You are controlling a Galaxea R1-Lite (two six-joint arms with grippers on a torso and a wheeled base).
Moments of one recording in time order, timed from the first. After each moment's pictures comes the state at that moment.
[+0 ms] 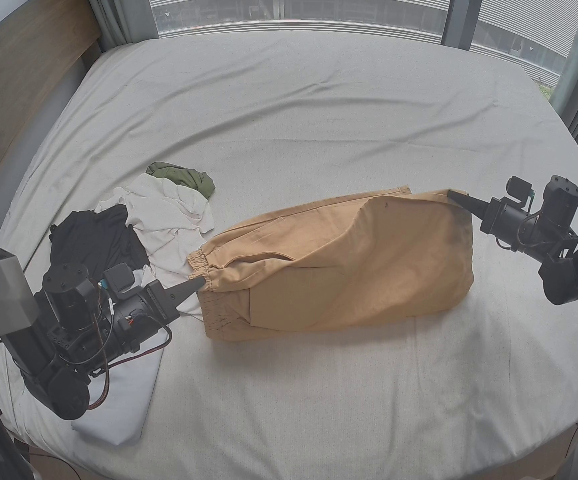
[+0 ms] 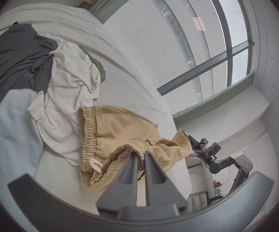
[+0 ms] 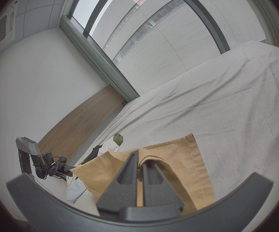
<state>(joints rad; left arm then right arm) -0.27 2.01 -0.37 -1.55 -0.39 -0.76 0.01 2.02 -0.91 -1.18 0.73 0.42</state>
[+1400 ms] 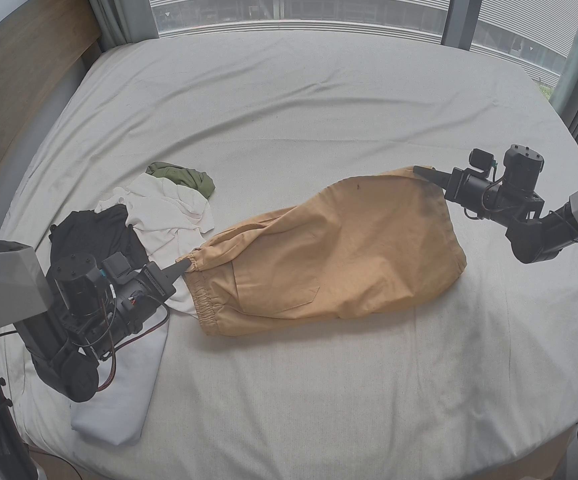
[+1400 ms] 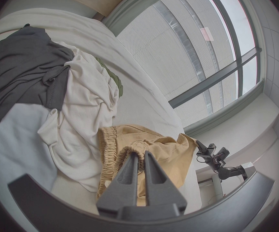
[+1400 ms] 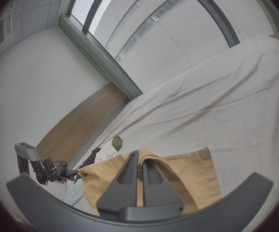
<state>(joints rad) -0.22 2.10 -0.48 -1.55 -0.27 -0.77 0.07 2.20 -1.36 -0.90 0.72 0.41</state>
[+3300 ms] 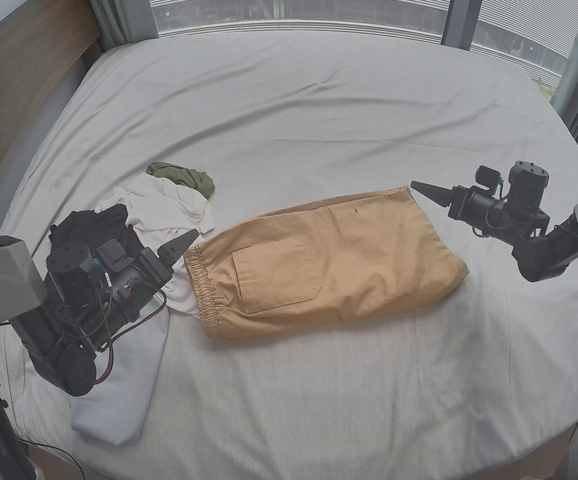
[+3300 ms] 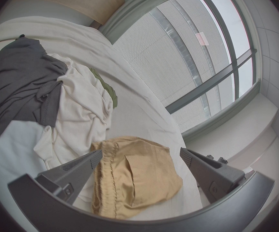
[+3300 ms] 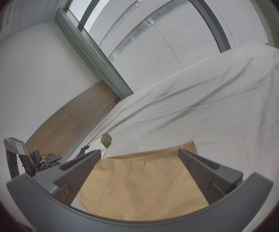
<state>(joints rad) -0.23 2.05 -0.48 -1.55 -0.29 -0.77 0.07 2.10 -1.07 -0.99 0.62 0.36</state>
